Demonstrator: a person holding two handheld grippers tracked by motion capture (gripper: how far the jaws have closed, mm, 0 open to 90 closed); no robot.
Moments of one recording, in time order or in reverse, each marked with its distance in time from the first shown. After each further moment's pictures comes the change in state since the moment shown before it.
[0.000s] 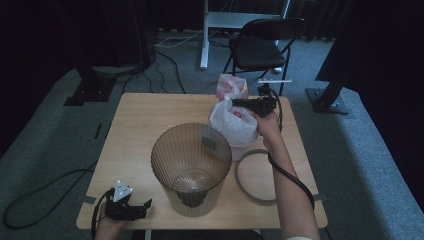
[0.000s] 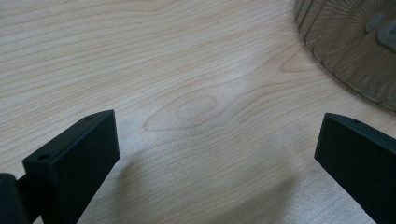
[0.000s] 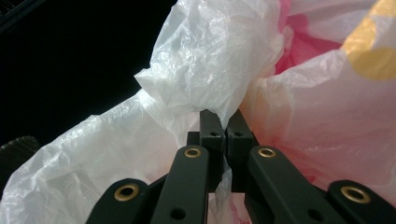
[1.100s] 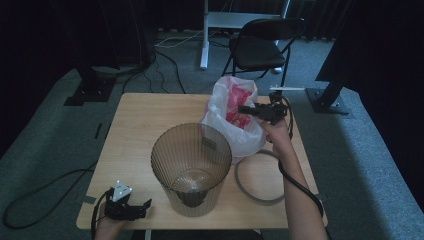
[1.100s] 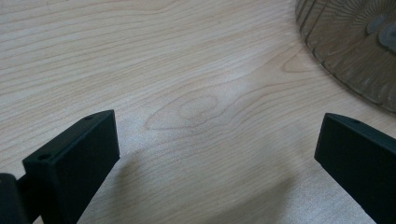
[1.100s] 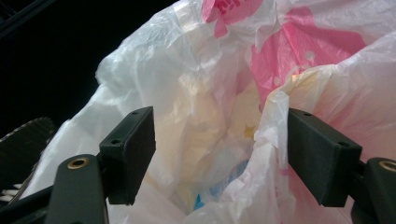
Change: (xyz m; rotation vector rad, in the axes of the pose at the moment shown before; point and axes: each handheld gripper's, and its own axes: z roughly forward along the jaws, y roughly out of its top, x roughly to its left) left arm 0.001 0.000 0.000 0.003 -0.002 -0.008; right arm -0.001 -0.017 -0.035 -0.039 -0.021 -0.001
